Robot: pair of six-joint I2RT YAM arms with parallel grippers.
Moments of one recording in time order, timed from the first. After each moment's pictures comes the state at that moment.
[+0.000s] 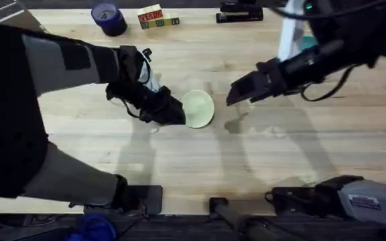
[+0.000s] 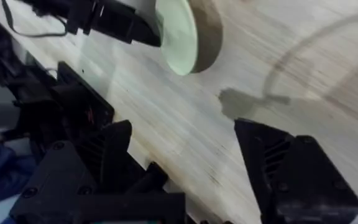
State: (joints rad) left arm -0.07 1.70 0.83 -0.78 0.71 -0.20; right arm 0.27 1.41 1.13 -1.06 -0.63 -0.02
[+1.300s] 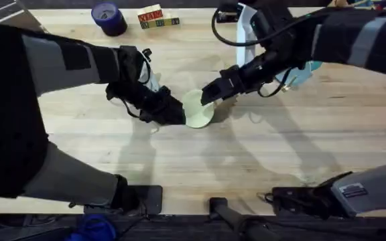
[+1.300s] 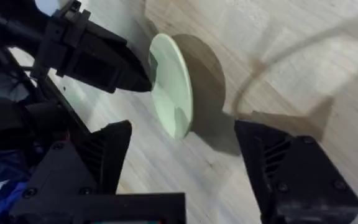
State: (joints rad) left arm -0.07 1.70 0.83 -0.78 0.72 -0.20; right arm 0.40 1.70 1.13 -0.73 -0.65 -0.02
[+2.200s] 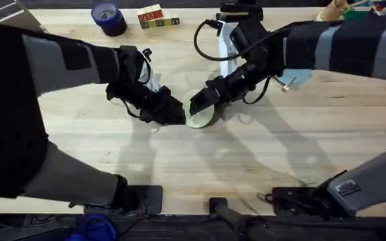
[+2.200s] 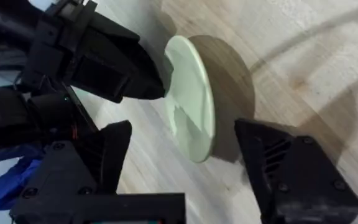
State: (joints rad) left arm -0.08 1.70 0.83 -0.78 0.71 -0.20; right arm 0.47 1.81 1.13 -0.66 -0.72 0.00
